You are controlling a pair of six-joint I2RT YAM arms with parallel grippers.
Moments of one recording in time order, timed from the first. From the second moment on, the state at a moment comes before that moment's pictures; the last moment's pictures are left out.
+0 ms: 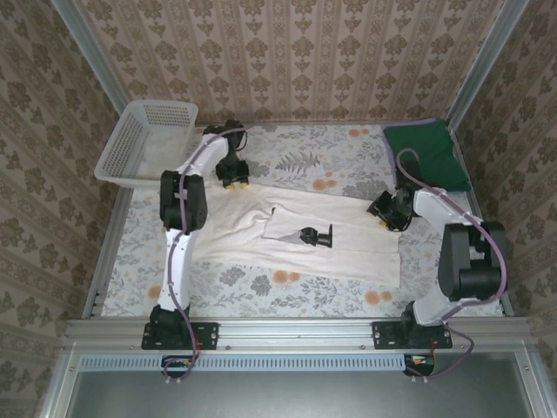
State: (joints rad) left arm -0.32 2.51 2.26 -1.22 0.06 -0.41; right arm -0.02 1.55 0.97 -0.66 -0.24 0.72
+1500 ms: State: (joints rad) left arm -0.36 2.30 2.02 -0.98 -0.06 -0.71; right arm 0.43 1.52 0.77 -0.76 -0.30 0.63
